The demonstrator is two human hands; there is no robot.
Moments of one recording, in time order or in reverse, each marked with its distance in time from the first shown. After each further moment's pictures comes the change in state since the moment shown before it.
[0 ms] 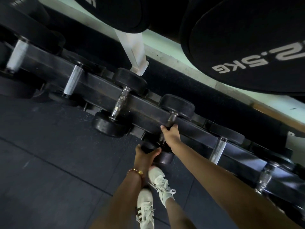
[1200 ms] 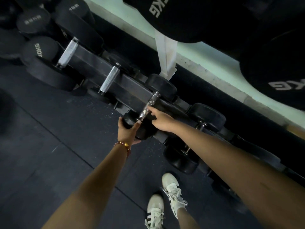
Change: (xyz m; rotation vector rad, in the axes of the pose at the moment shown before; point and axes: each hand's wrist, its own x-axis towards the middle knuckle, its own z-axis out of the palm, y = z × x) left_hand 0.022 0.088 -0.112 -0.119 0.268 0.232; right_hand -0.013 -0.094 0.088 -0.814 -0.552 -0.498
